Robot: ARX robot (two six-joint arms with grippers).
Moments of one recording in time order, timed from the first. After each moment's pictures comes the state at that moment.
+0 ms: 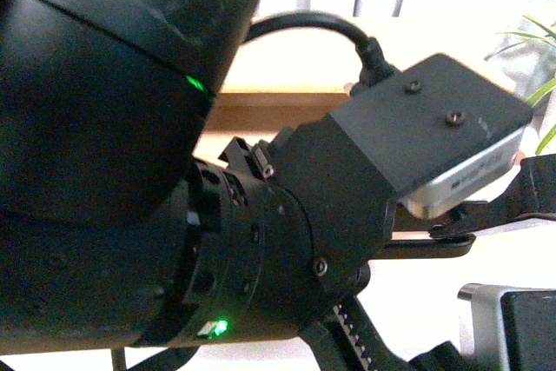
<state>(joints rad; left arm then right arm) -0.67 1.60 0.77 0.15 0.29 0.44 0.26 1.40 0.45 0.22 -0.42 -1.34</state>
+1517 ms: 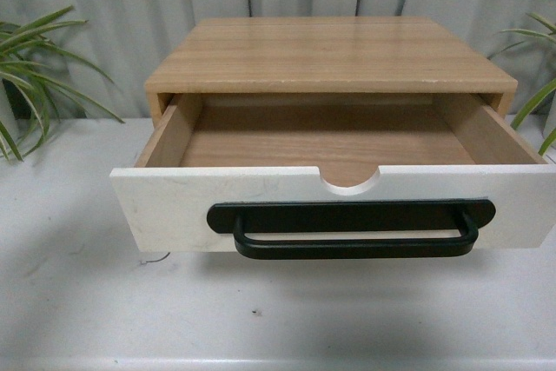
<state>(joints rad) 0.16 0.99 0.40 0.46 0.11 -0.19 -0.36 1.21 0.40 0.74 -0.35 -0.02</state>
